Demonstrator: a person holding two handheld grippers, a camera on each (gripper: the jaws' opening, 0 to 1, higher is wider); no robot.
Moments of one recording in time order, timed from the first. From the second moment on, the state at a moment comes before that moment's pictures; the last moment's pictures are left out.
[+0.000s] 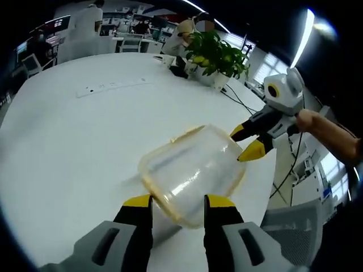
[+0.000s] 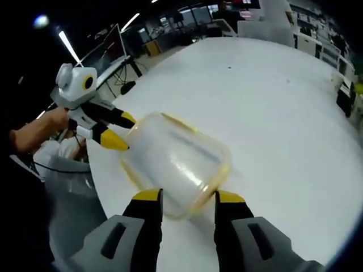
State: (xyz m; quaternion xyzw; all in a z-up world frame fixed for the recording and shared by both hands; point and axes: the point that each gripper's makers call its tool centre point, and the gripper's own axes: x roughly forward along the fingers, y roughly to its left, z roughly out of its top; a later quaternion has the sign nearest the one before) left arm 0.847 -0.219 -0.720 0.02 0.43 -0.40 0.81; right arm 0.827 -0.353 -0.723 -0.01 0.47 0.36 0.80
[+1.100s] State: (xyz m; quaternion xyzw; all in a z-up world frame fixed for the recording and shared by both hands) left arm 0.811 -0.174 -0.723 0.02 0.44 -0.40 0.80; right arm 0.790 -0.309 -0.722 -0.01 0.47 0.36 0.80
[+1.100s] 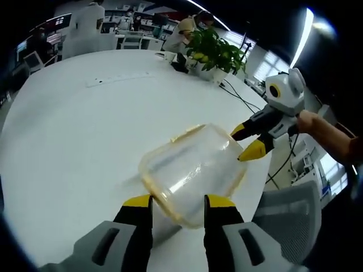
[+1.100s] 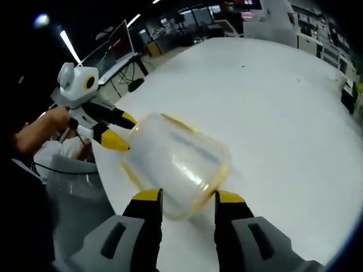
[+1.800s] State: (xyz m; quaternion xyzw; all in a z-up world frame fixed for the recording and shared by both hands) left arm 0.781 -0.144 -0.722 0.03 0.44 -0.40 0.80; right arm 0.763 -0.280 -0.723 -0.01 0.47 0.37 0.80
